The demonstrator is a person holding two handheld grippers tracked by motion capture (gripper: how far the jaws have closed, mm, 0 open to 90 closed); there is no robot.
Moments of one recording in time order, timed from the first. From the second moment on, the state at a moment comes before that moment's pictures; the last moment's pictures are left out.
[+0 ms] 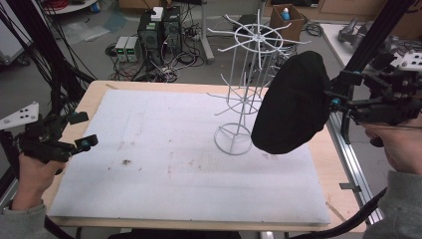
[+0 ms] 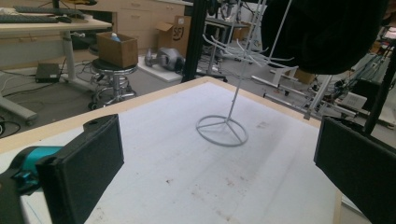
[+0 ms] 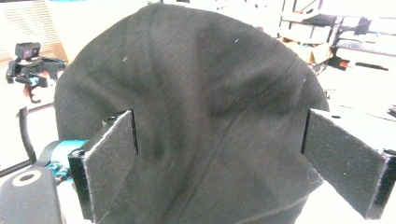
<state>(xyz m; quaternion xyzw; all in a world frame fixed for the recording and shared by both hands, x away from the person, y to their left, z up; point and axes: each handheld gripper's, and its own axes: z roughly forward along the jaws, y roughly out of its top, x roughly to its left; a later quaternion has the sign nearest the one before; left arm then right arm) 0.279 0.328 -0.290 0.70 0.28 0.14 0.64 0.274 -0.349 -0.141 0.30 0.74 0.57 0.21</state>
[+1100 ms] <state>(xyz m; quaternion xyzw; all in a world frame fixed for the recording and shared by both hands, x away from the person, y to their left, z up) 0.270 0.317 -0.284 0.71 0.25 0.14 0.64 0.213 -0.335 -0.219 0.29 0.72 0.60 0.20</state>
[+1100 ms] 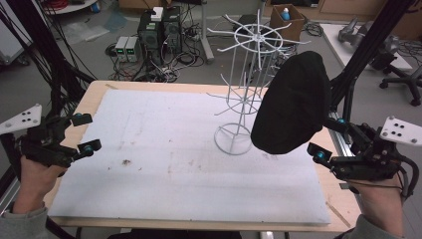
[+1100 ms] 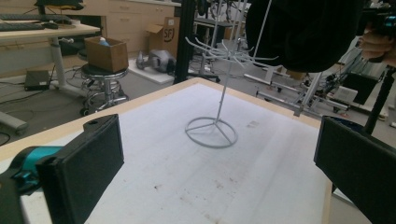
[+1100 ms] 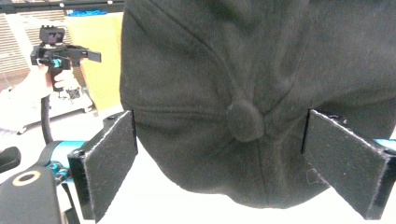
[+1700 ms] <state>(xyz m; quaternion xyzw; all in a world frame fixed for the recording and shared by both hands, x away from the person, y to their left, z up) 0.269 0.312 -0.284 0.71 0.25 0.14 0.64 0.201 -0.326 -0.235 0.29 0.72 0.58 0.22</state>
